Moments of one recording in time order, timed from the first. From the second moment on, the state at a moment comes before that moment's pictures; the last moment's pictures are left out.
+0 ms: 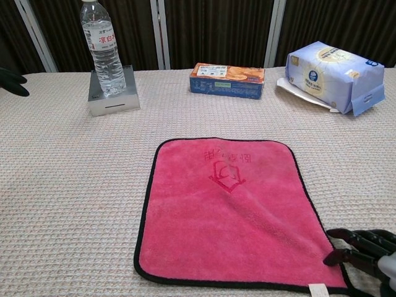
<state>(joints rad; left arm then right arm) -0.24 -1.14 0.05 -2.00 1.62 1.35 0.09 0.09 -1.55 -0.19 -1.73 -1.50 1.24 -0.58</state>
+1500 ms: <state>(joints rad) -0.08 -1.17 0.02 -1.65 1.53 1.56 0.11 0.05 -1.29 0.00 -1.63 -1.60 1.58 -0.29</state>
